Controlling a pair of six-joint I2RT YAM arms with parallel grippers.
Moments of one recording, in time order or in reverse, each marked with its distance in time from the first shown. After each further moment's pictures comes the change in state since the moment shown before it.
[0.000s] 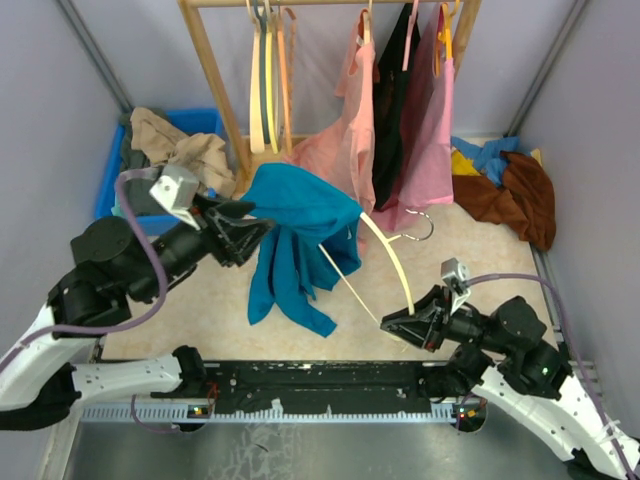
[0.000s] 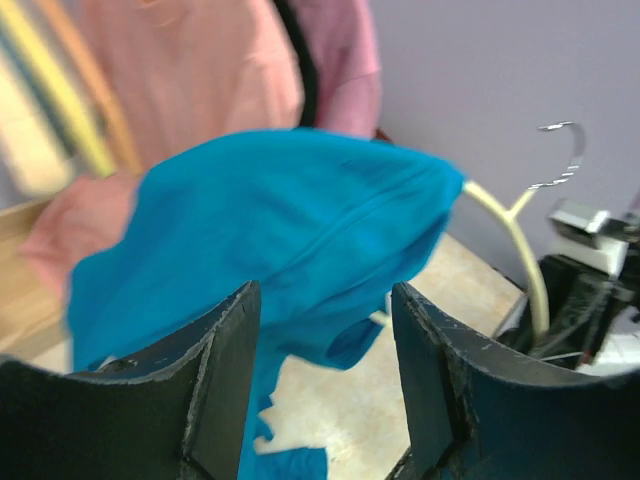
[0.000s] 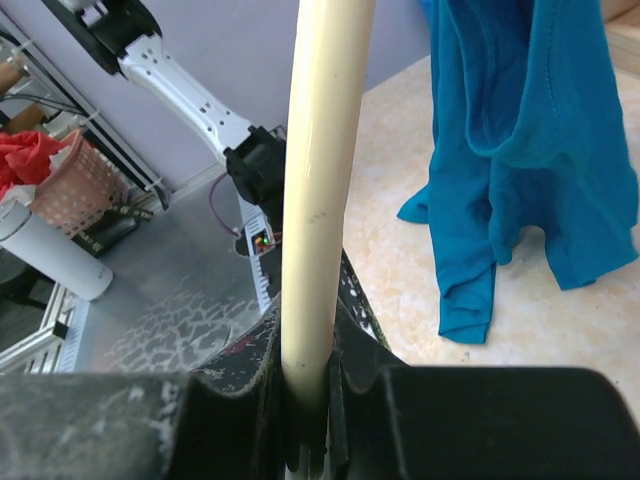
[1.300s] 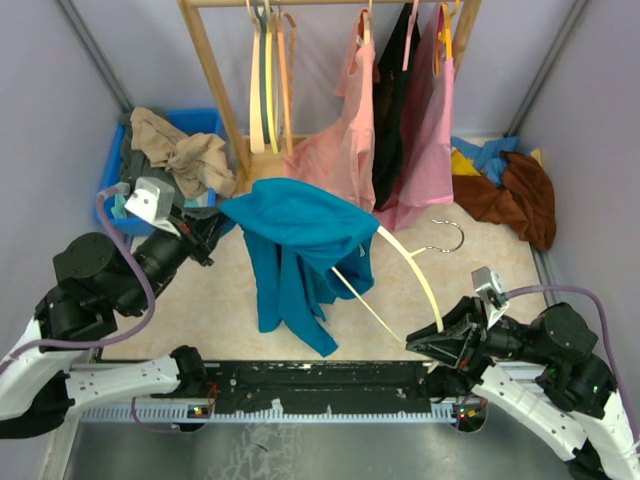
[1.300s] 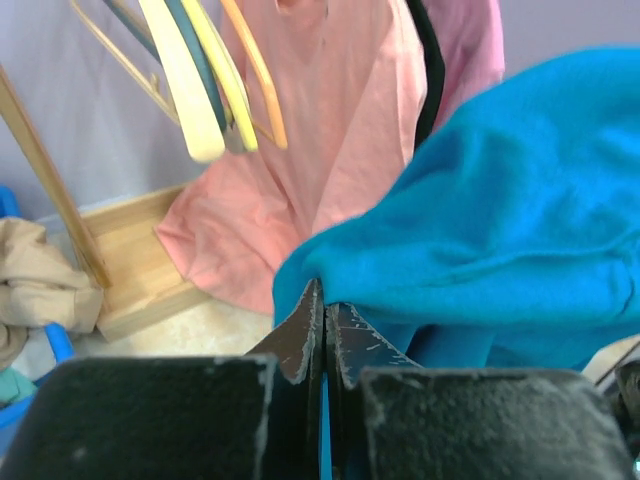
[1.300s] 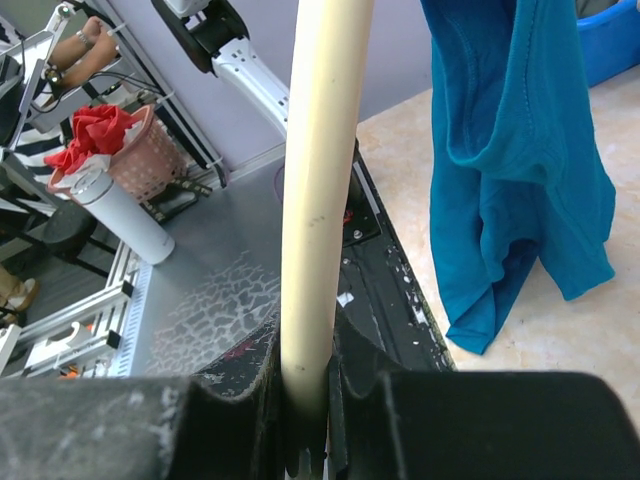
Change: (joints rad) left arm 0.000 -0.153 -0.133 -0.032 -0.266 0.118; right arm 0.000 0.026 0.291 -0.262 -0.114 -0.018
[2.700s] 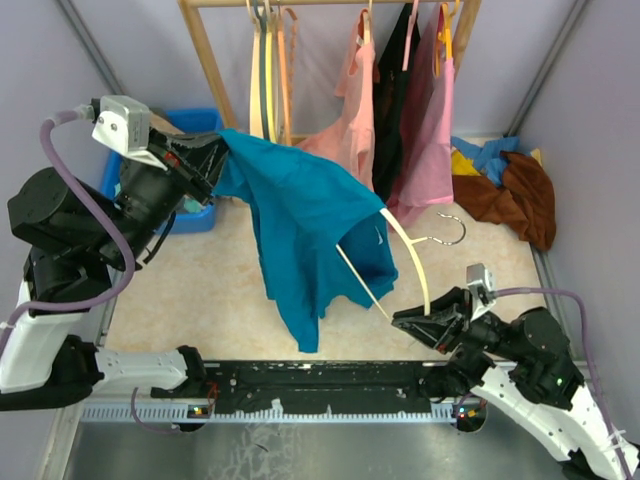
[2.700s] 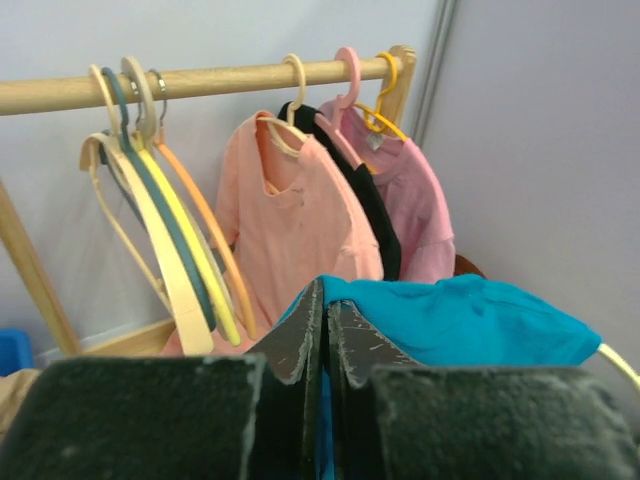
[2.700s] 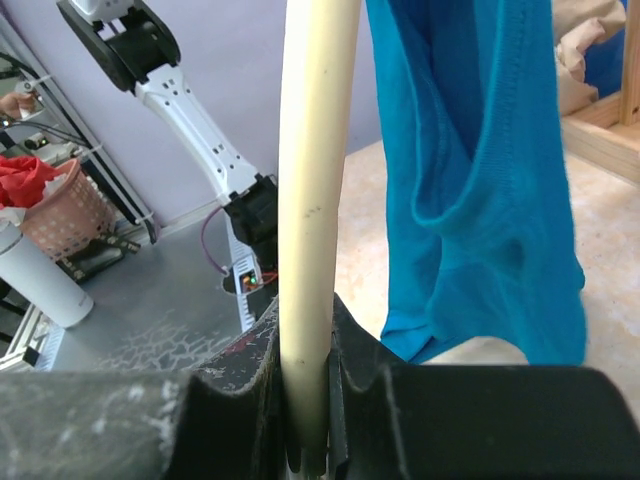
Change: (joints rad) left arm 0.000 0.373 0.588 0.032 0.036 0.117; right arm 0.000 -0.103 -0.248 0.263 0.158 -0.035
